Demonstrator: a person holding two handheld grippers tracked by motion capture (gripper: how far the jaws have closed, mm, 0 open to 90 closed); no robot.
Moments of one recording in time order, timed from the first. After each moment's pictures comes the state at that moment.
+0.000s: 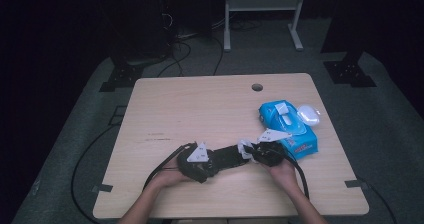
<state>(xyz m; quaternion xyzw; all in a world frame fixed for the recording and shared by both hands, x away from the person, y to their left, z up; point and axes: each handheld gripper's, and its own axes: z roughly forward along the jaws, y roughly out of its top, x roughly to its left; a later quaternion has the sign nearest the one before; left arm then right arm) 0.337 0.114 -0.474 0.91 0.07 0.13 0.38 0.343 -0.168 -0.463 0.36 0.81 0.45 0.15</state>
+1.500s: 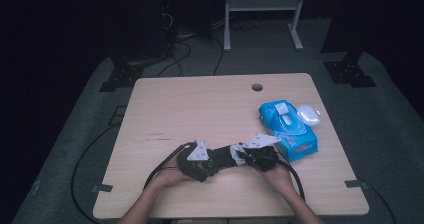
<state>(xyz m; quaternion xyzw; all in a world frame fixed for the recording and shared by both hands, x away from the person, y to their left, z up) 0.342 0.117 -0.474 0.91 0.09 0.13 0.39 0.330 -0.146 -0.458 0.30 0.84 0.42 0.16</state>
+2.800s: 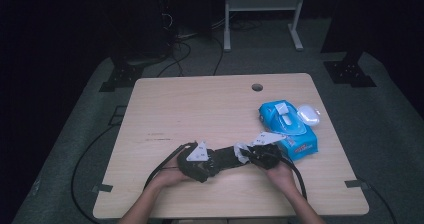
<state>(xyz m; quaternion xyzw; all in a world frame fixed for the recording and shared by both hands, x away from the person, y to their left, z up) 0.339 0.114 -0.473 0.91 0.08 0.12 0.40 0.336 -0.155 -0.461 0.33 0.83 0.43 0.16</state>
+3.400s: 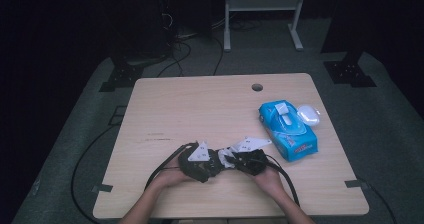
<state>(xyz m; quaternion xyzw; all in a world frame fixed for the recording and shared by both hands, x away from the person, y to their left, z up) 0.339 0.112 -0.473 0.91 0.09 0.12 0.40 0.321 -0.117 -0.460 0.28 0.84 0.45 0.12</state>
